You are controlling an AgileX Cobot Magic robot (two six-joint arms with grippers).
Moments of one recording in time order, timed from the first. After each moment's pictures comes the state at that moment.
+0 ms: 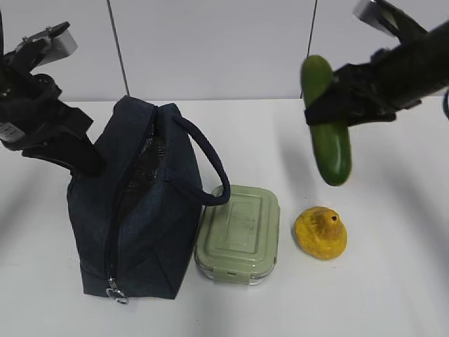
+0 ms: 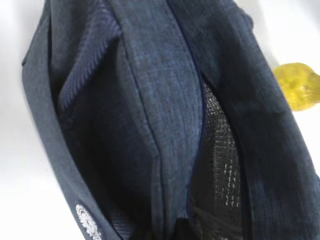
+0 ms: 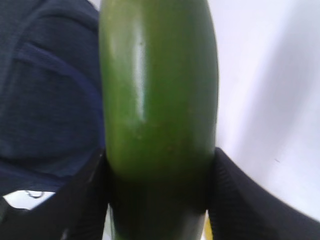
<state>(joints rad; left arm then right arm) -0.20 1.56 -1.16 -0.50 1.03 0.43 0.05 1.67 -1.25 0.82 0.88 -0.71</state>
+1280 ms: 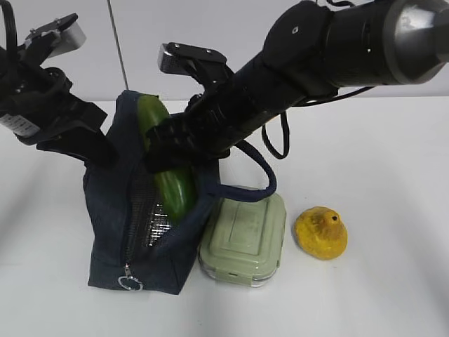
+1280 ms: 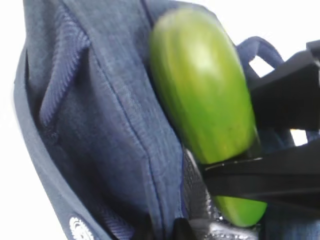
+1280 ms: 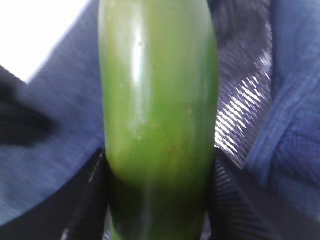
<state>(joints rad) -0.23 1.56 -1.16 -0.53 0.96 0.43 0.56 1.93 -1.44 0.74 0.62 -0.54</state>
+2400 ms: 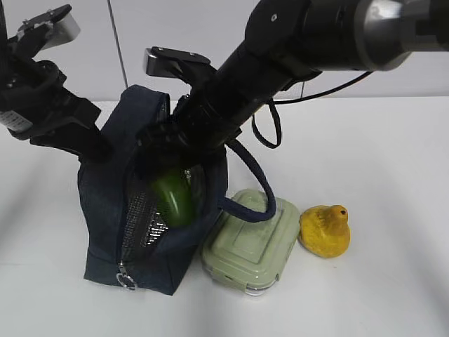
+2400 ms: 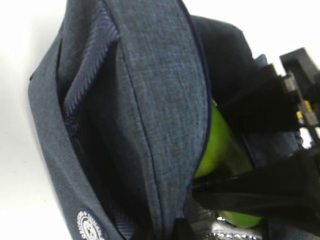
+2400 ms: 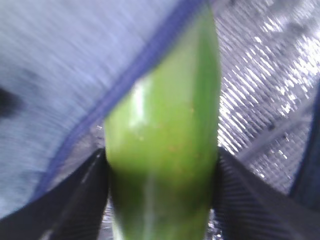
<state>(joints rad) -0.23 1.53 -1.16 -0.51 0.95 0.43 0.56 2.00 -1.60 0.68 0.81 -0.48</state>
